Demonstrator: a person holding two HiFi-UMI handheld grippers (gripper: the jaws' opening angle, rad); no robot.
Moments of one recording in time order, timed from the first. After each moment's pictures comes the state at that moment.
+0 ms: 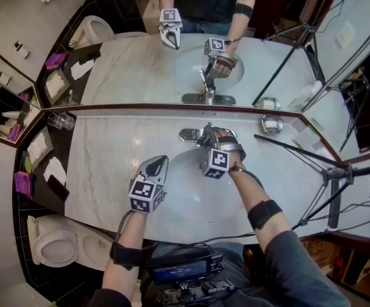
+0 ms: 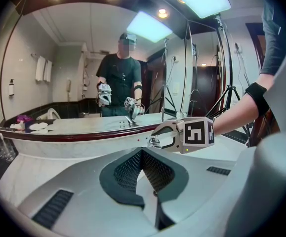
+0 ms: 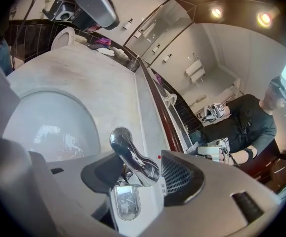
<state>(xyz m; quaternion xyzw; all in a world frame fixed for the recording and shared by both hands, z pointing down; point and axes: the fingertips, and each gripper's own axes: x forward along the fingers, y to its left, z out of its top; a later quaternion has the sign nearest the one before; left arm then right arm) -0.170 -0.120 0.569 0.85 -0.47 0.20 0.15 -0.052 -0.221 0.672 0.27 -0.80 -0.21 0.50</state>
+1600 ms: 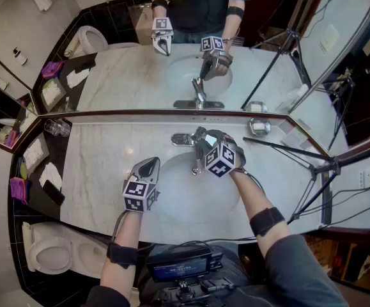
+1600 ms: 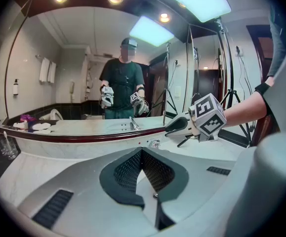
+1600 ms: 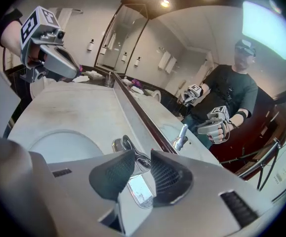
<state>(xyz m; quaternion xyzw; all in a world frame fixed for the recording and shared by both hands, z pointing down) -0.177 -0.115 0.558 0.84 -0.48 0.18 0.15 -0.014 -0.210 0.613 0.35 -0.84 -0.05 0.42</state>
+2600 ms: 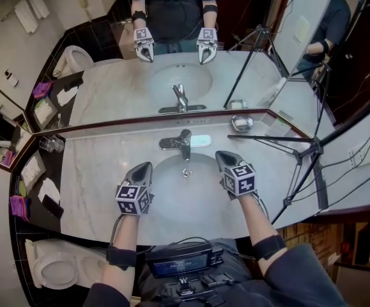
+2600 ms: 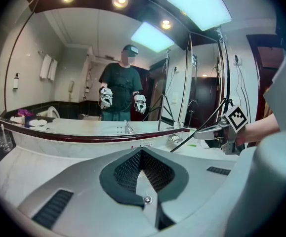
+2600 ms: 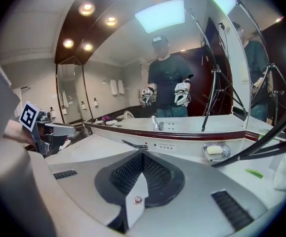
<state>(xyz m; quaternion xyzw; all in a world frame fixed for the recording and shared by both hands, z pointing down) -0.158 -0.099 0.542 0.85 -0.47 0.15 0.17 0.096 -0.112 0.572 0.51 -0.82 0.21 0.15</state>
